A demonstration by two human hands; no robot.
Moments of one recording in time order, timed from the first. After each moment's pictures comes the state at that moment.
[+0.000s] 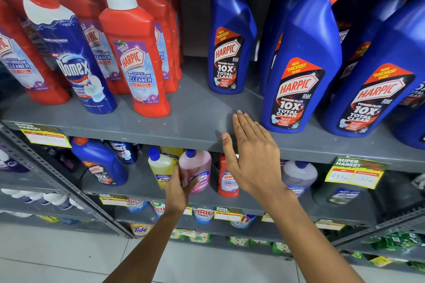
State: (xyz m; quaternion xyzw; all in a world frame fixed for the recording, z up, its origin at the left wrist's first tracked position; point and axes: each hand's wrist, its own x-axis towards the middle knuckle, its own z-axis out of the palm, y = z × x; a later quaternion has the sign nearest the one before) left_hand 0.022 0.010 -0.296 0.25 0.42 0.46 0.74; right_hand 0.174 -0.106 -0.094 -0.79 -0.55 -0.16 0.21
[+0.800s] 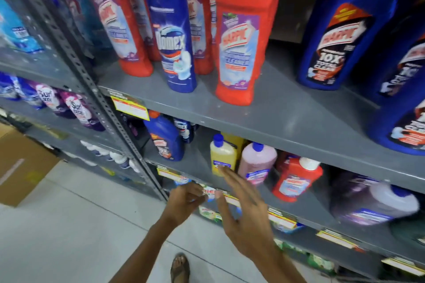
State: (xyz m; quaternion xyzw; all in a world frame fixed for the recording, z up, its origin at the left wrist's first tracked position) left_hand -0.147 0.007 -0.308 0.63 0.54 0.25 0.50; right_hand 0.030 -0.106 -0.197 -0.63 -0.63 0.13 0.44
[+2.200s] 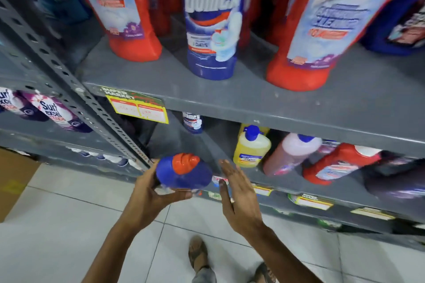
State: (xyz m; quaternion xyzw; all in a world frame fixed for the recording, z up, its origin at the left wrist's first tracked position) left_hand -0.285 0.102 -0.271 0.67 0.44 0.30 0.52; right_hand -0.062 -0.005 -0.336 -0.70 -0.58 0.13 0.39
